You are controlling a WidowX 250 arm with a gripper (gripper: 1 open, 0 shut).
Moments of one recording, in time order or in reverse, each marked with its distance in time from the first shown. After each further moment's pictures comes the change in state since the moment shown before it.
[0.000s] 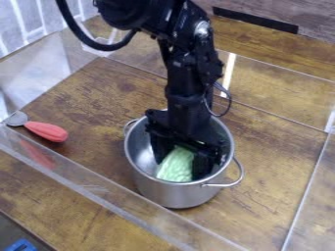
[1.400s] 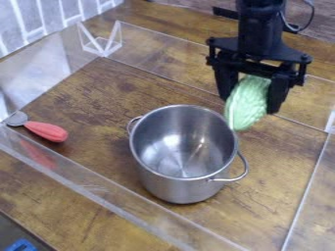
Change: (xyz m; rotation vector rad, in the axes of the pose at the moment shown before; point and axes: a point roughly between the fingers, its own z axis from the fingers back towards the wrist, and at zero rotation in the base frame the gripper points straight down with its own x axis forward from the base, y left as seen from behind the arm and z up) arm 0.060 -0.049 0.079 -0.046 -0.136 0.078
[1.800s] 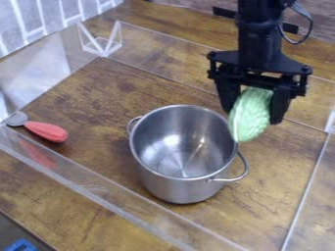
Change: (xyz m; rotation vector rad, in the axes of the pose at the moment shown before) arm -0.003 -0.007 -0.010 -0.045 -0.011 0.029
